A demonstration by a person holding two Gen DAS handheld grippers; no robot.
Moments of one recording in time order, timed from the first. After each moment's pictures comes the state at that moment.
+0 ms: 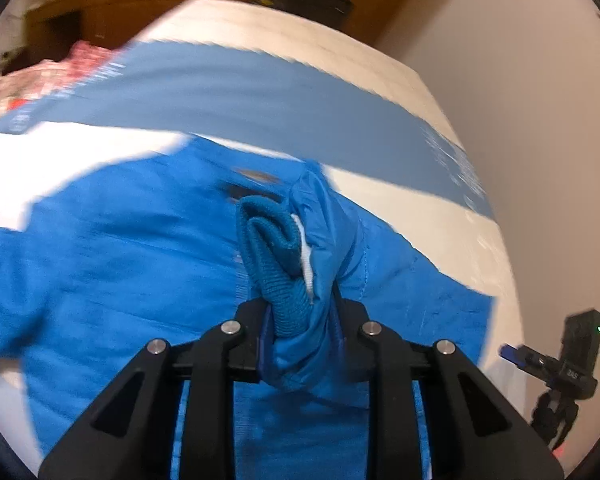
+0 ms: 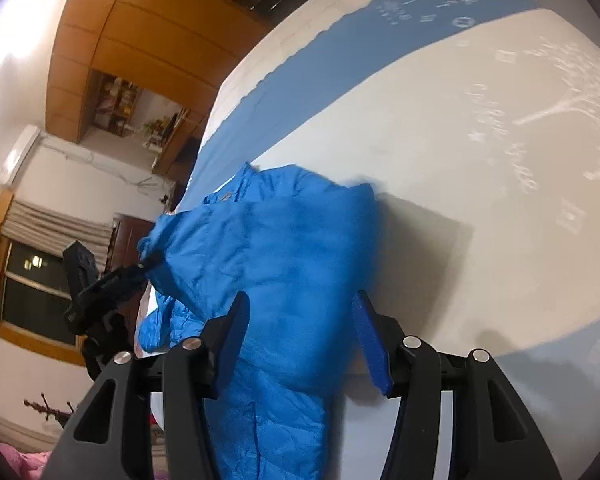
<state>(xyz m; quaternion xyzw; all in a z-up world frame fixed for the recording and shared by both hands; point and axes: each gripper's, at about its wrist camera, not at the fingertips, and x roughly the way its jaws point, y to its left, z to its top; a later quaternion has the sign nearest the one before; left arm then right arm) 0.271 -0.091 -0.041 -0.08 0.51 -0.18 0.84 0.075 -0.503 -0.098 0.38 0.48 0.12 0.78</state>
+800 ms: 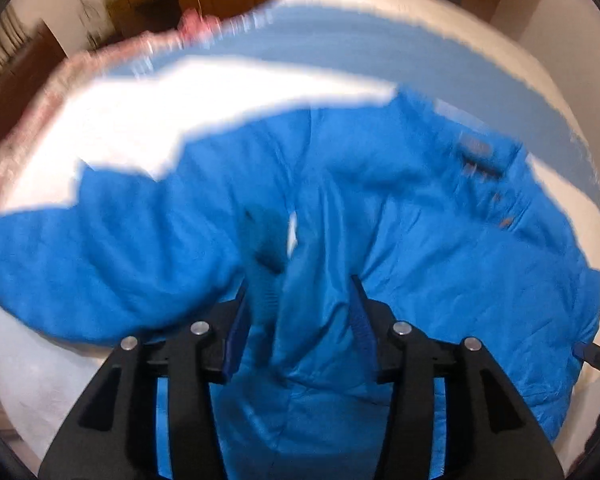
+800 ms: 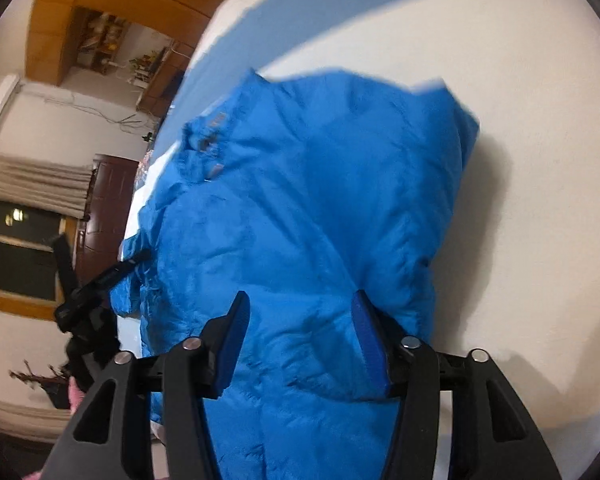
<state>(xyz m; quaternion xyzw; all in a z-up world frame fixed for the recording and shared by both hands) 0.268 0.008 -0.081 0.00 0.55 -0.01 0.84 0.155 -0.399 -0.145 0.31 0.56 0.15 0.75</state>
